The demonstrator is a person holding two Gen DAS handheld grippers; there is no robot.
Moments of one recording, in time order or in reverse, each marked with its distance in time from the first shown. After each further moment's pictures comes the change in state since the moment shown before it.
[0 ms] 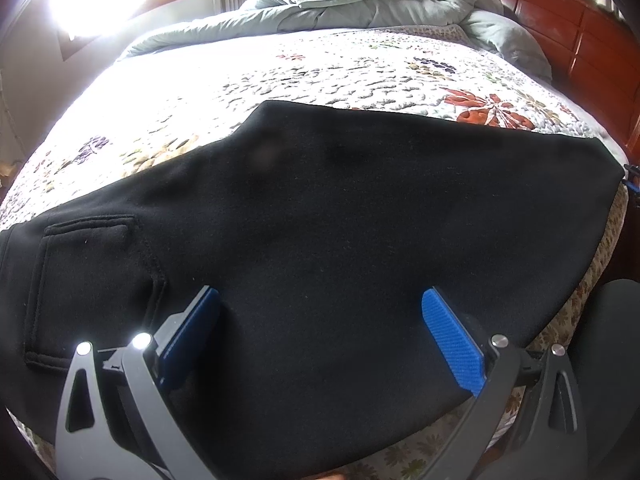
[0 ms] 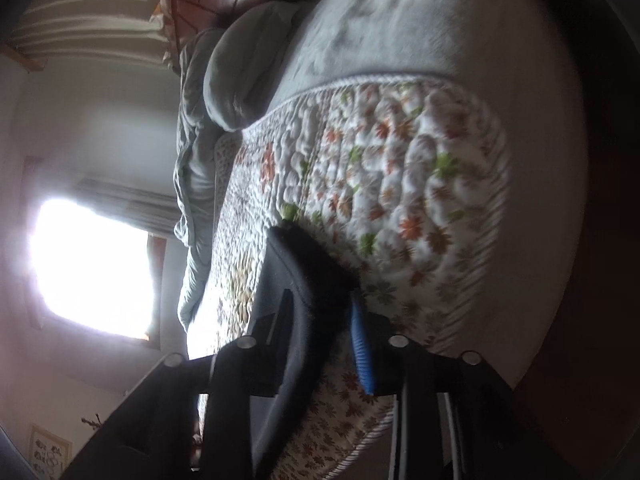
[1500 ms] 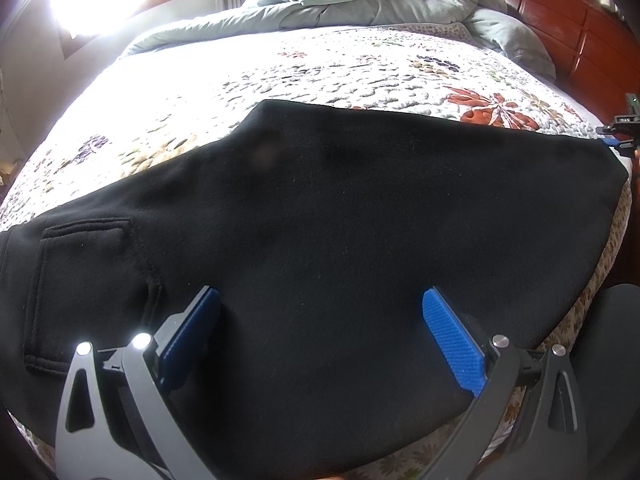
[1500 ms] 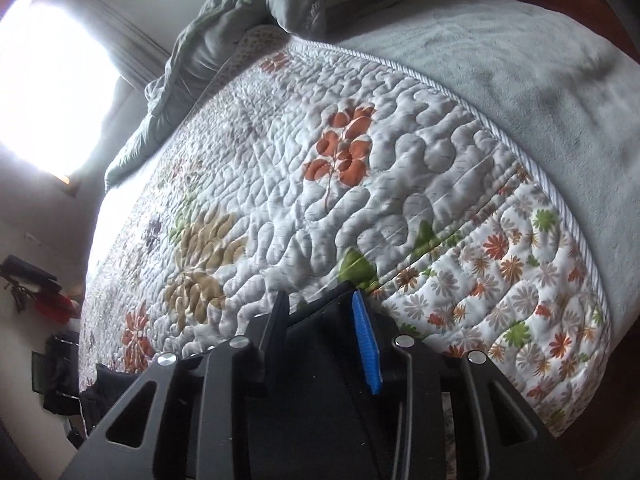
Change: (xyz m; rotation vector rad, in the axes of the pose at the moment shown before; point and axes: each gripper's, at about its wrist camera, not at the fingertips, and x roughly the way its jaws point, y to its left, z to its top) left arm 0.005 -0.001 0.004 -0.002 0.011 0.009; right arm 0.122 0.130 0.047 -0.583 0.295 -0.318
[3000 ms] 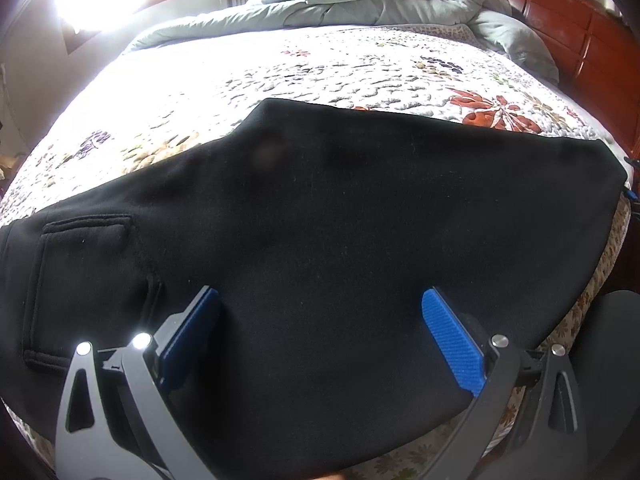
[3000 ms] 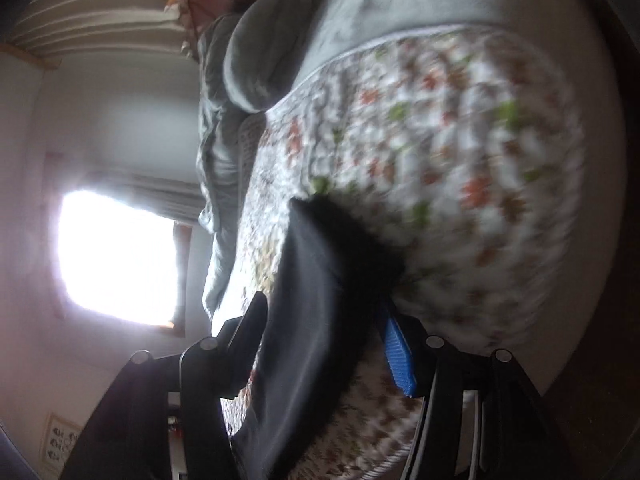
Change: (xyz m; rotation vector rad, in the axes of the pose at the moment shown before) left arm -0.001 0.000 0.001 -0.020 0.007 0.003; right arm -0.022 -0.069 -0.133 0.534 -0.264 0.426
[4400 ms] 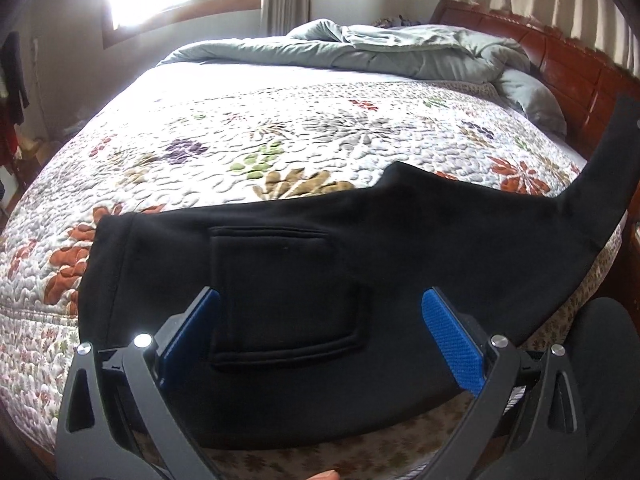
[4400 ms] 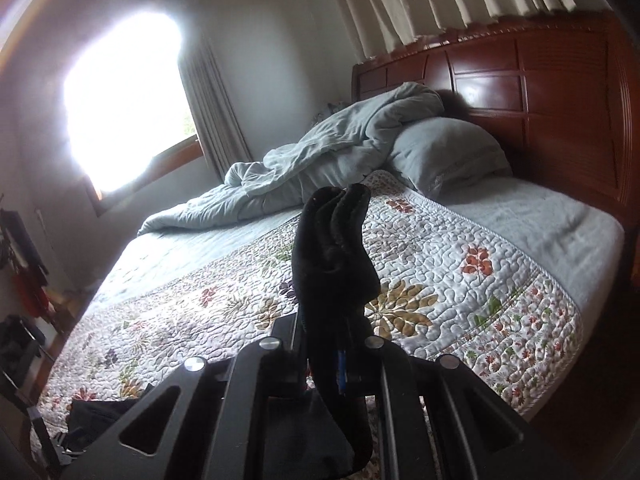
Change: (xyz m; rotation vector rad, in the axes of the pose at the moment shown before) left arm -0.078 0.122 -0.015 -0.109 -0.139 -0.002; right arm -0.008 0.324 -0.209 -0.905 -0.232 -0.303
